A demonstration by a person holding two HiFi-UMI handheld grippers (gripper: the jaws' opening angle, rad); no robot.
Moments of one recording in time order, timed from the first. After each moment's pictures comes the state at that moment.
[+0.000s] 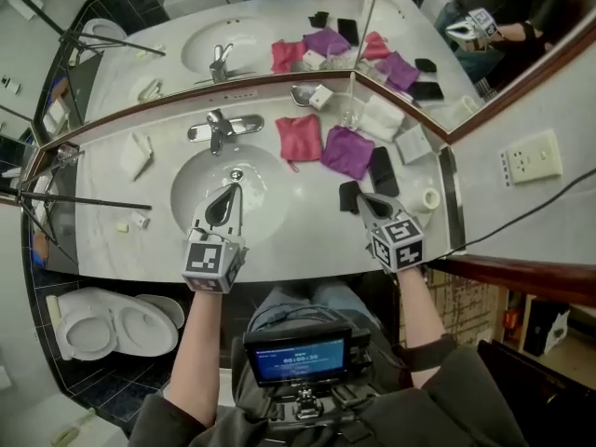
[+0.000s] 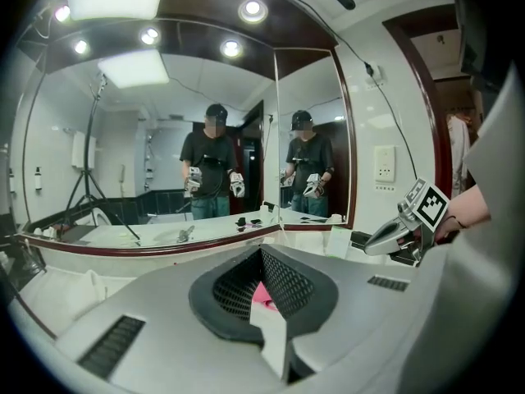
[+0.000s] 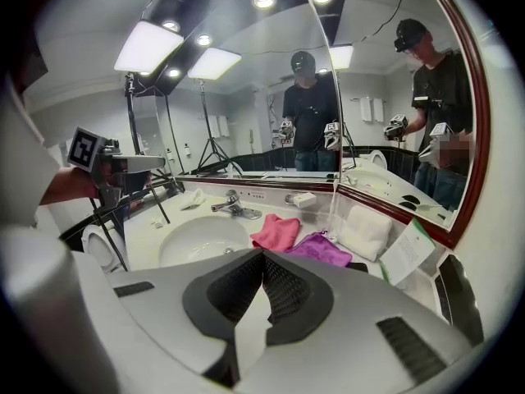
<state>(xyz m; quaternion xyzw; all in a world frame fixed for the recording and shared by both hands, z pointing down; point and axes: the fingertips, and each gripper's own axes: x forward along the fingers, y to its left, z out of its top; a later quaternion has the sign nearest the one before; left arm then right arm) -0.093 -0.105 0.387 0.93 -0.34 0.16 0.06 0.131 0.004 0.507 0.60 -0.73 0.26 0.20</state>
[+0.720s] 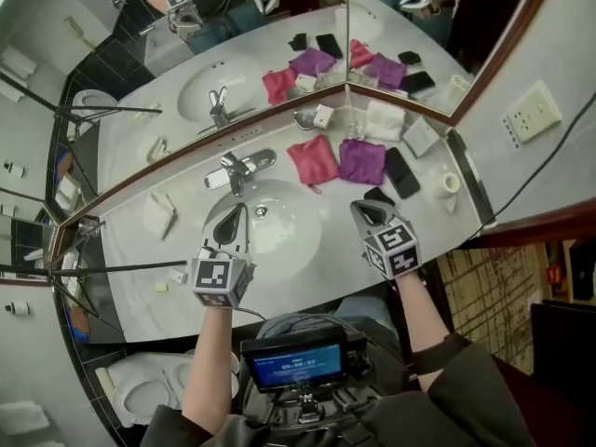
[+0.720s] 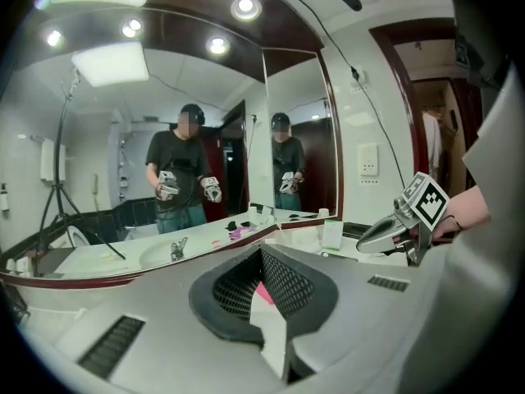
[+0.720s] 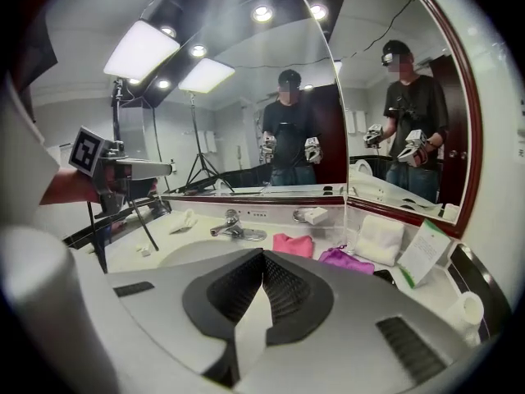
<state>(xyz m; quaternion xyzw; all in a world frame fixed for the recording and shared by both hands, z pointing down) -0.123 -0.161 0.380 0.95 -0.26 0.18 0.02 0.059 -0.041 0.496 0.66 -0.70 0.24 0.14</state>
